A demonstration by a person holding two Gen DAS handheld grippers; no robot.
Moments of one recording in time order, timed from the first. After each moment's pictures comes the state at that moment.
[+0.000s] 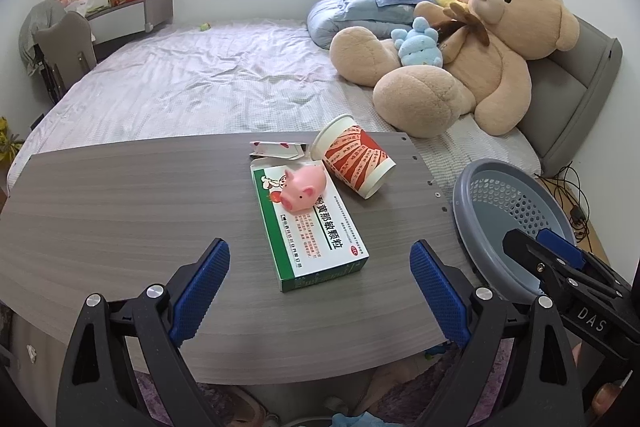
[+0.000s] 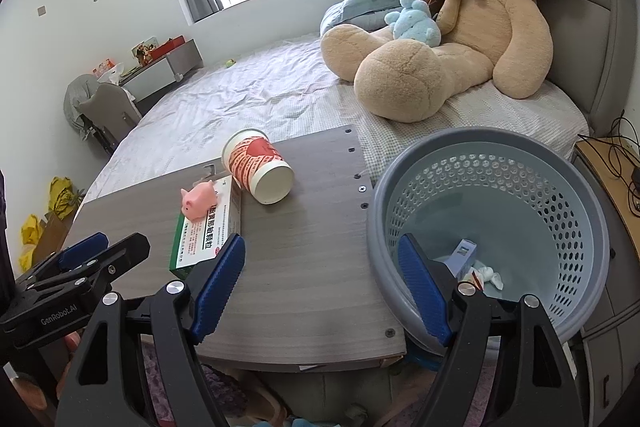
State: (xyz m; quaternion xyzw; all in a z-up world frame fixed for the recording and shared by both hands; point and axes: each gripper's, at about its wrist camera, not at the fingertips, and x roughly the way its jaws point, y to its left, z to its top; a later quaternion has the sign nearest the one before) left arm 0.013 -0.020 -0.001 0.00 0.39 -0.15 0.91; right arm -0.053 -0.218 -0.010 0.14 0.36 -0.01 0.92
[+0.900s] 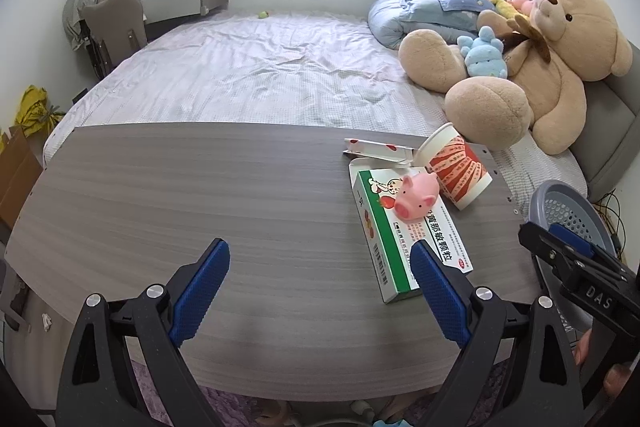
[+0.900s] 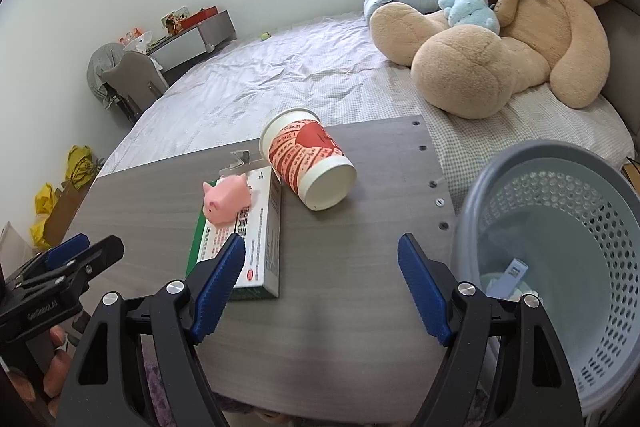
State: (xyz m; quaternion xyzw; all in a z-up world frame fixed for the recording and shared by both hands) left arm 0.045 0.045 -0.015 -0.02 0.40 -0.06 0.91; right arm 0.017 -0.177 -0.031 0.11 0.39 0.05 0.91
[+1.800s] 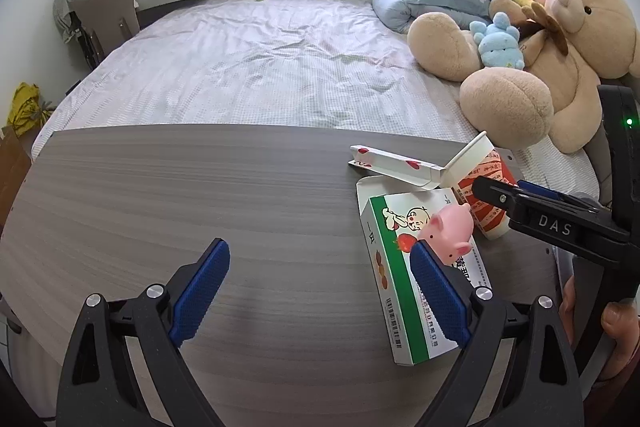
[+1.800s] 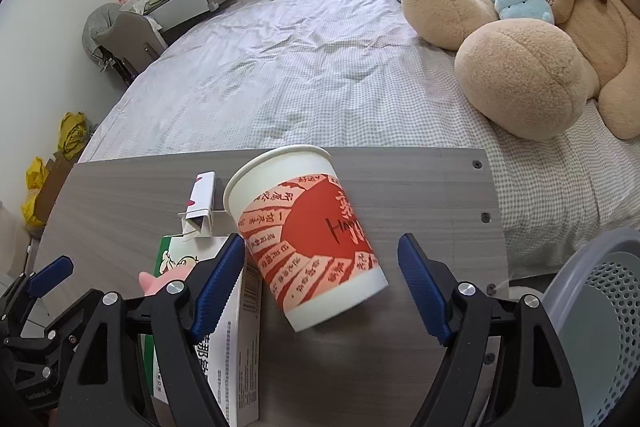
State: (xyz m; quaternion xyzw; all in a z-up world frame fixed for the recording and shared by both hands) left arm 0.105 0.032 -0.036 -0.01 0.44 -0.05 0.90; right arm 0.148 -0.163 -0.058 0.08 0.46 0.08 0.88
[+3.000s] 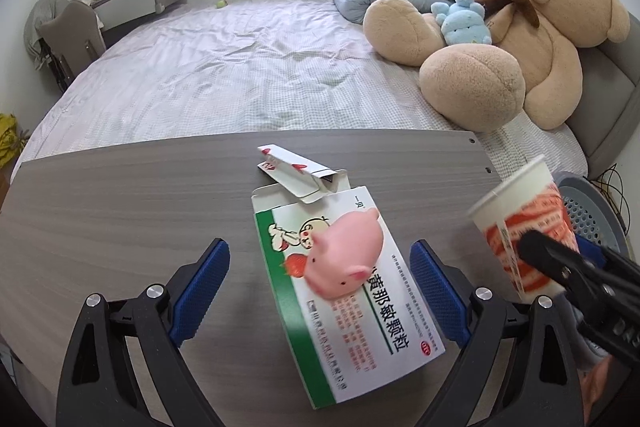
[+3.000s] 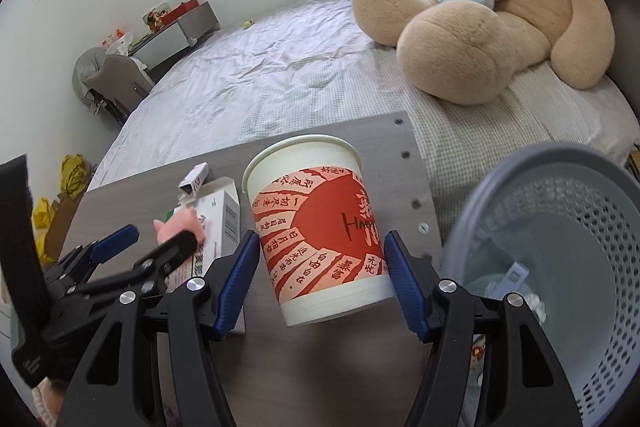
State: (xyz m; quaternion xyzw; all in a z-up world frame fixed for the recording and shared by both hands) left arm 0.114 -0.039 -0.050 0.02 0.43 -0.10 0.90; right arm 0.057 -0.214 -0.041 0.15 0.43 0.04 0.89
